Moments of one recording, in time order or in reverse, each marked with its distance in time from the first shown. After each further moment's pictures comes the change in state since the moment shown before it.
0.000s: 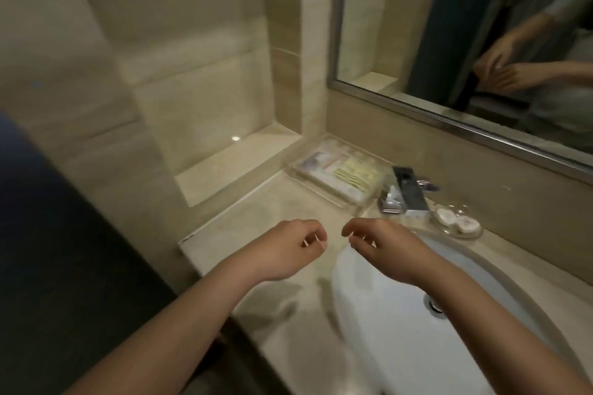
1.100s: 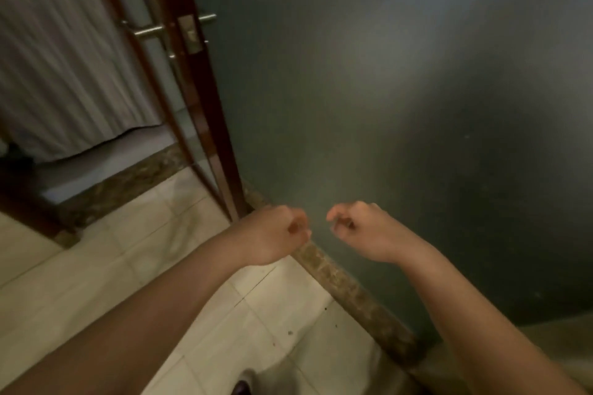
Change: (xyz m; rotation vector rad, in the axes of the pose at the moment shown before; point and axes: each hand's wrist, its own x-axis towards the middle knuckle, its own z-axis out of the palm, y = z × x) left_hand -0.496 -0.223 0.007 -0.341 0.913 -1.169; right_hand -0.013 -0.507 0.330 -0.275 -0.918 -1.202
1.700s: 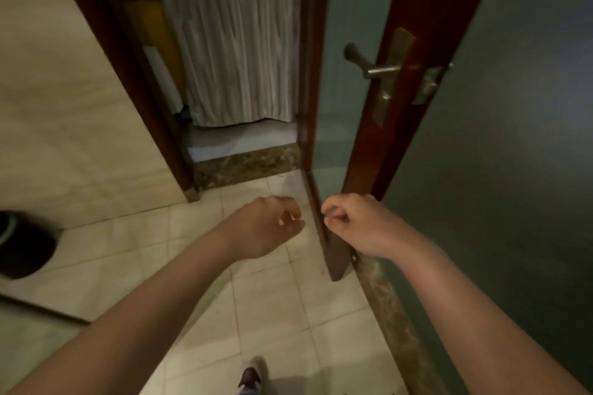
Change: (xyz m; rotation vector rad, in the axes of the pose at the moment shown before) left_hand -0.095 -0.205 -0.144 -0.048 0.411 -0.357; right_hand 0.177 -0.246 0.058 -0.144 -0.185 -0.457
